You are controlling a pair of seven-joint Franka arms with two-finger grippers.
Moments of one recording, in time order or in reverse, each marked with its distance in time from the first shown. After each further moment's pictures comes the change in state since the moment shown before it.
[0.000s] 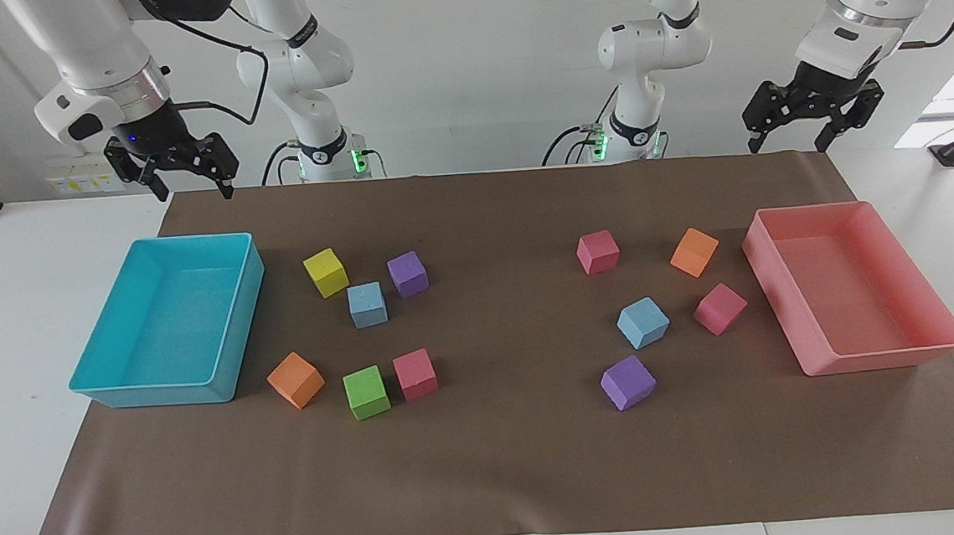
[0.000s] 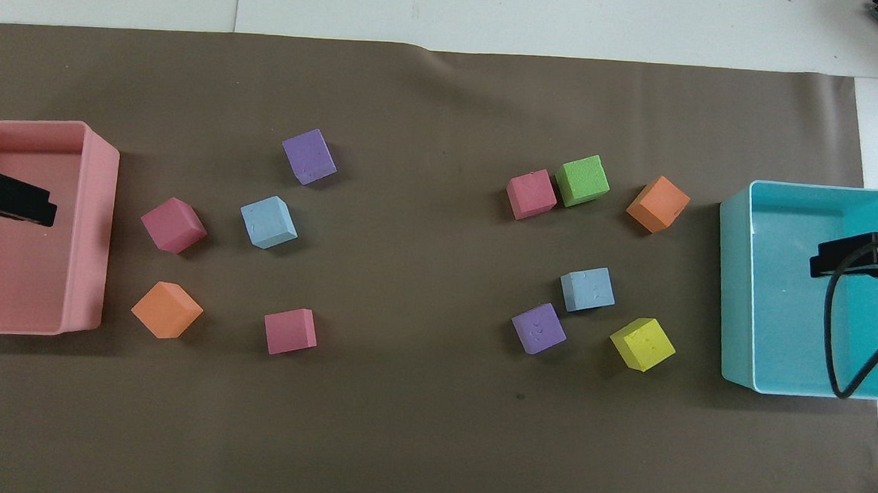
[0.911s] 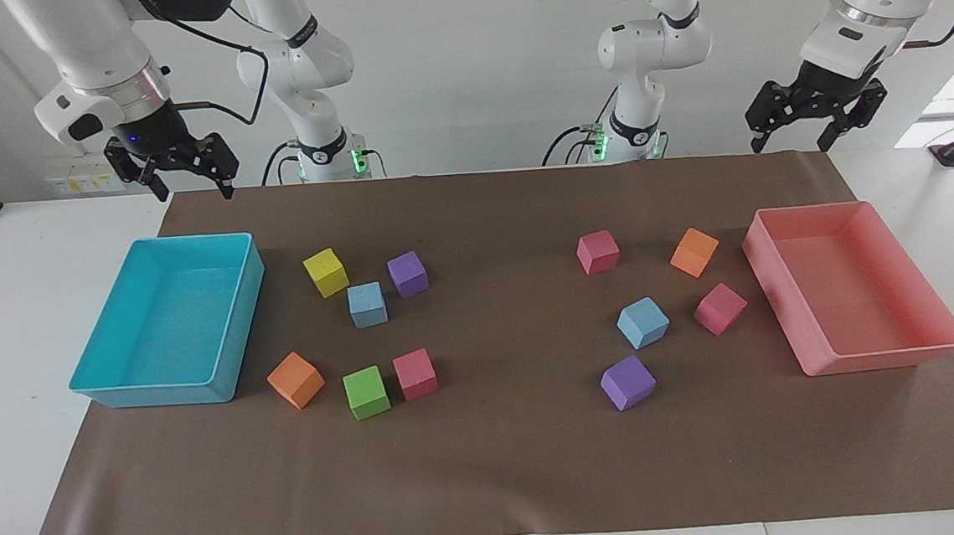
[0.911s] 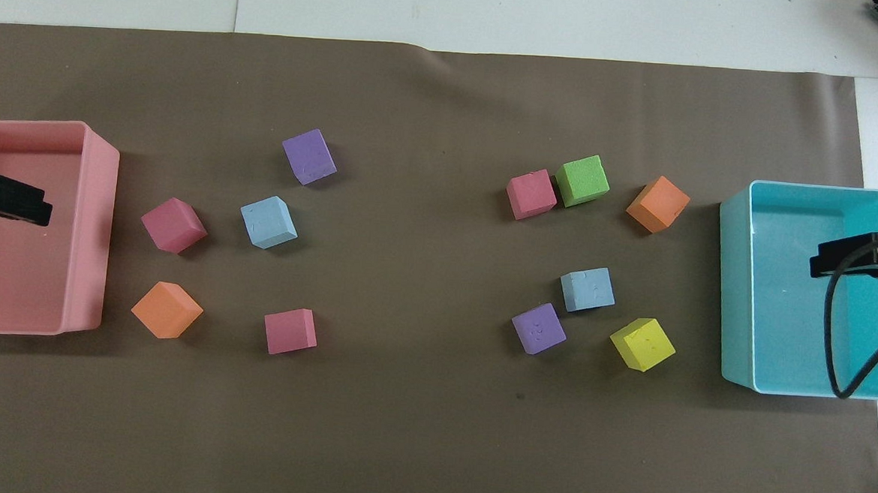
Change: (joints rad) left arm 0.001 0.000 0.007 0.000 0.000 0.000 -0.001; right arm 0.000 0.000 0.000 0.000 0.000 0.000 0.000
